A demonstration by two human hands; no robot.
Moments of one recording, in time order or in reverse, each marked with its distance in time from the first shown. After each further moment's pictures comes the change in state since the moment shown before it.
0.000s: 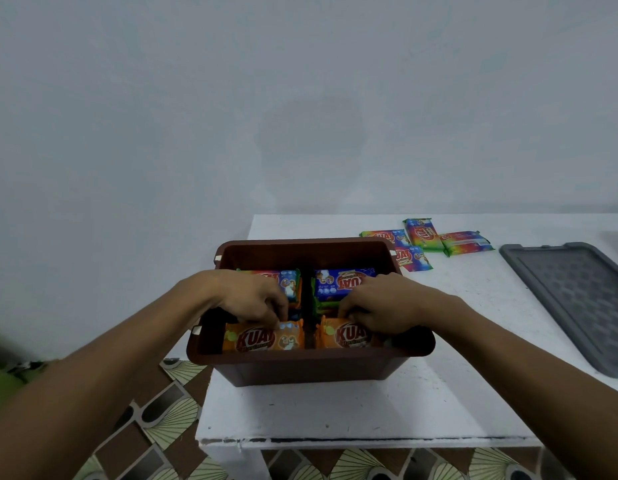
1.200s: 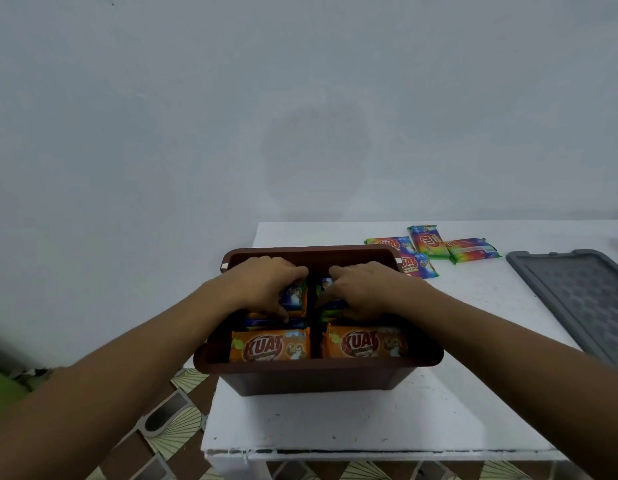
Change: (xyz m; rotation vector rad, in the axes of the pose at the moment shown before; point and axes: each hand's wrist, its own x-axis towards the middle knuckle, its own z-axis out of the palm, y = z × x) left_hand 0.031 -0.013 -0.005 0.527 0.511 0.054; right_hand 0.045 -0.004 -0.010 -0.252 0.089 0.008
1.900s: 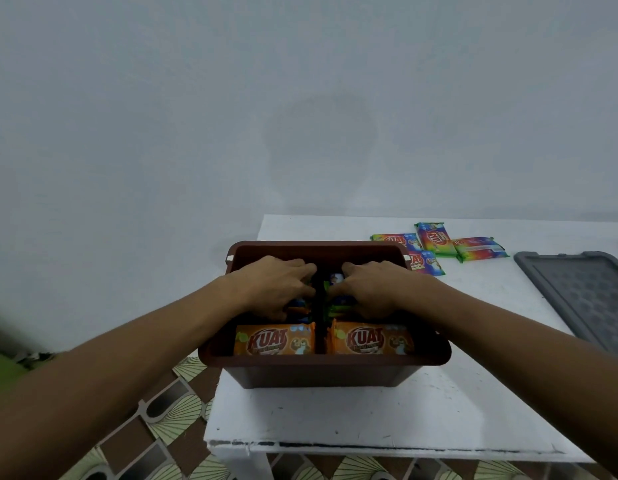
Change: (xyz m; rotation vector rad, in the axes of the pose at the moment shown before) left_hand -0.001 0.004 0.011 0.259 0.008 0.213; right_hand 0.003 0.006 0.003 0.028 -0.130 0.067
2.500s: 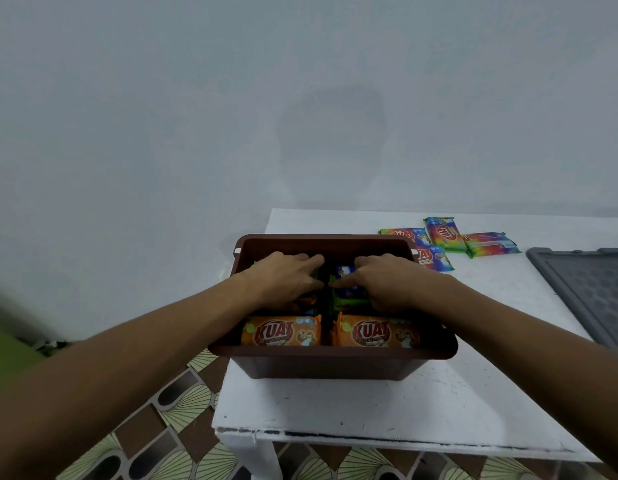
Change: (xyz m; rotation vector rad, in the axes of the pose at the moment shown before) left_hand 0.006 0.009 0.004 0.023 -0.012 -0.073; right_hand -0.008 0.002 0.004 0.048 0.071 0.025
